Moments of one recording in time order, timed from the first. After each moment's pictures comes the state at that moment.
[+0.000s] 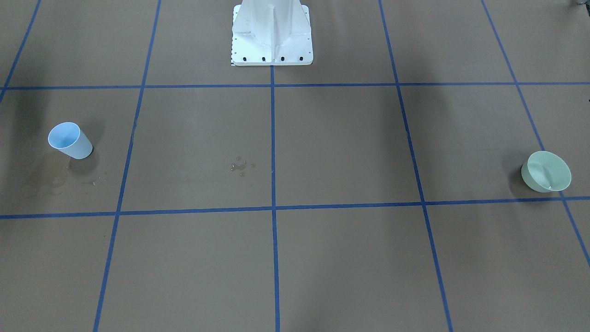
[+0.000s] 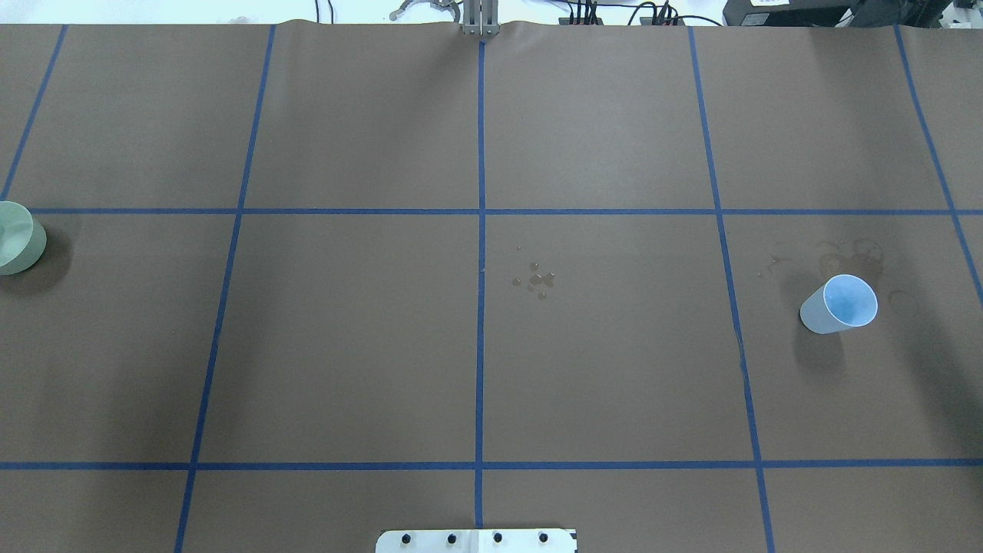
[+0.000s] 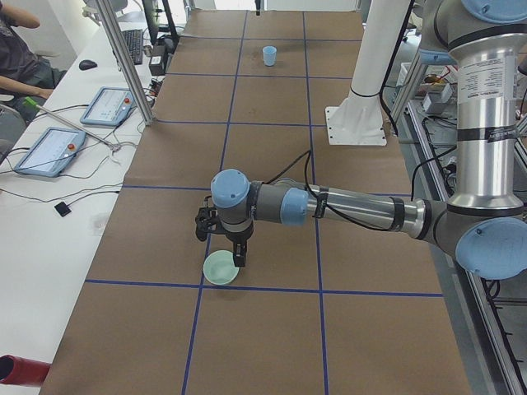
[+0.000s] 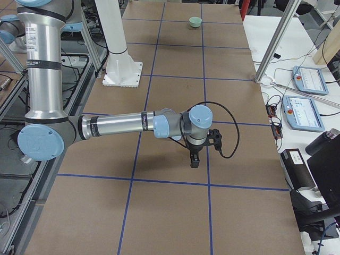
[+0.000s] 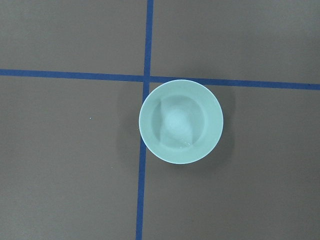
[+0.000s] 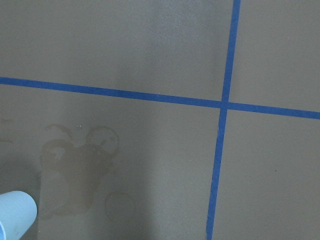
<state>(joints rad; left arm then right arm) -1.44 -1.49 -1.75 -1.57 -2.42 -0.18 1.44 -1.59 1.73 -1.57 2.35 0.08</state>
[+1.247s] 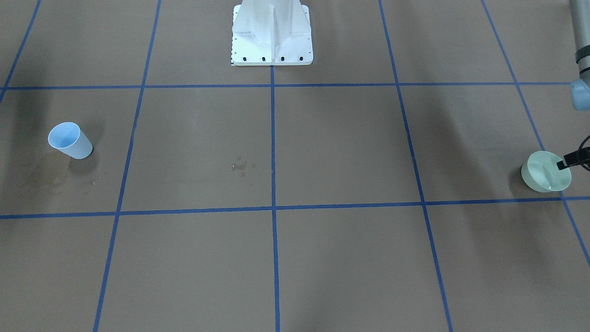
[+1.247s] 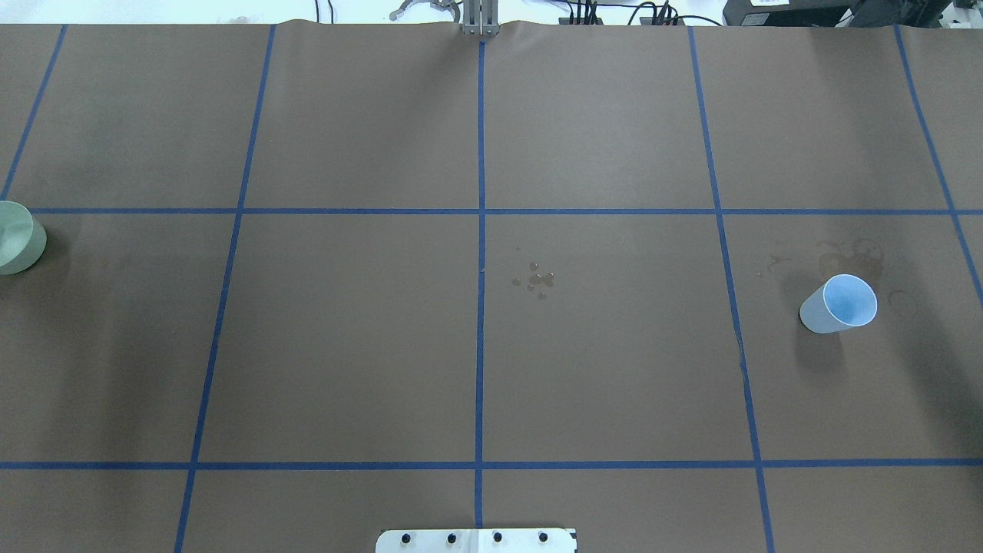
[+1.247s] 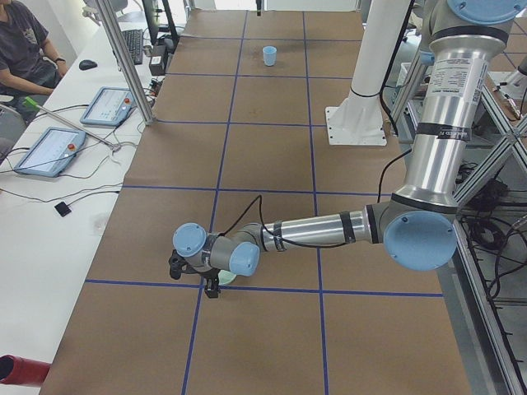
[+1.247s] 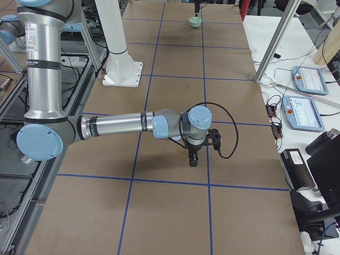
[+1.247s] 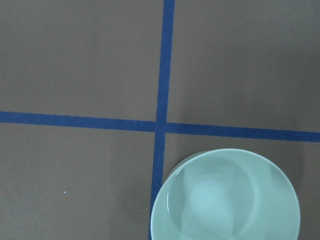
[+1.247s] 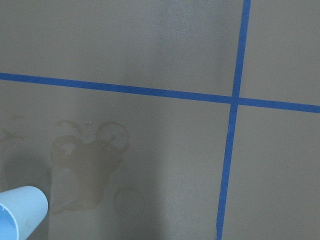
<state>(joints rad) -1.35 -1.73 -1.17 -1.96 -2.43 -0.31 1.44 -1.60 1.73 -1.57 2.38 0.08</state>
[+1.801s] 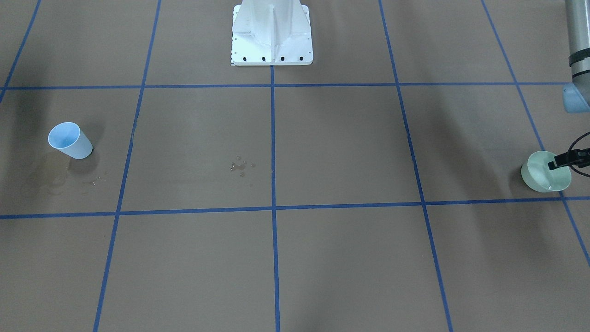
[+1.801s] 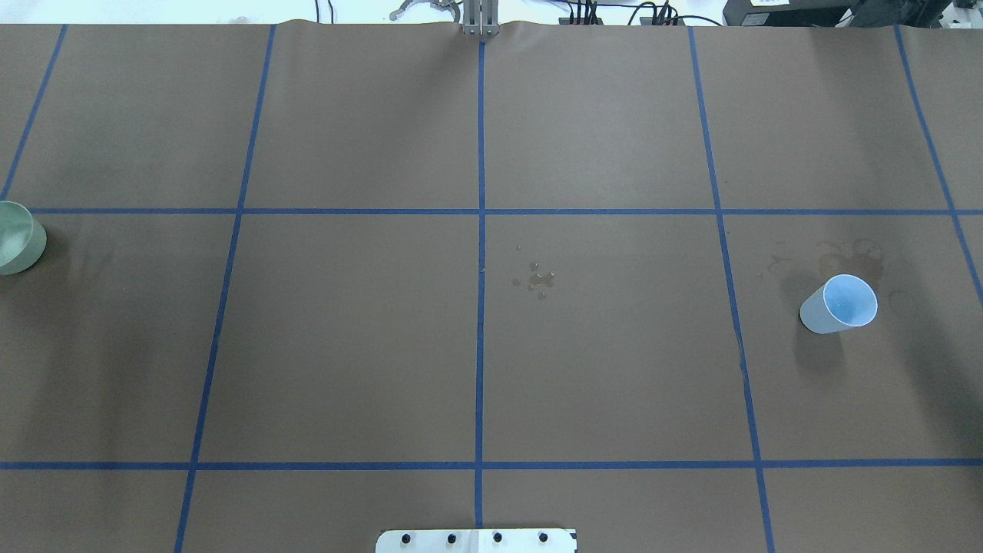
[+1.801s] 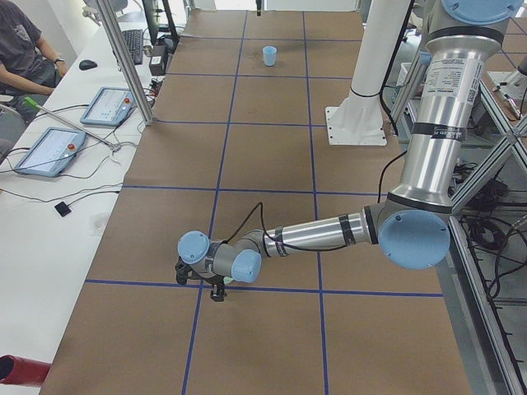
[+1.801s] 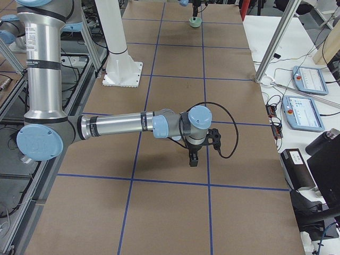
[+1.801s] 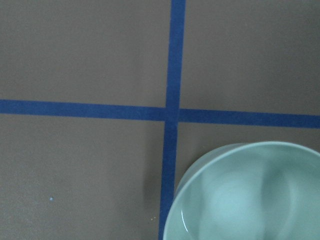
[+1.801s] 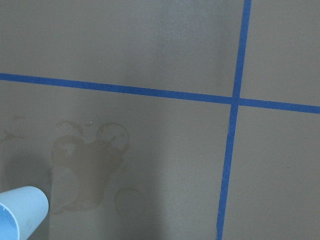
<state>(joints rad) -1.32 -1.73 -1.12 -1.99 -2.43 -0.31 1.44 -1.60 1.73 -1.57 2.38 0.08</state>
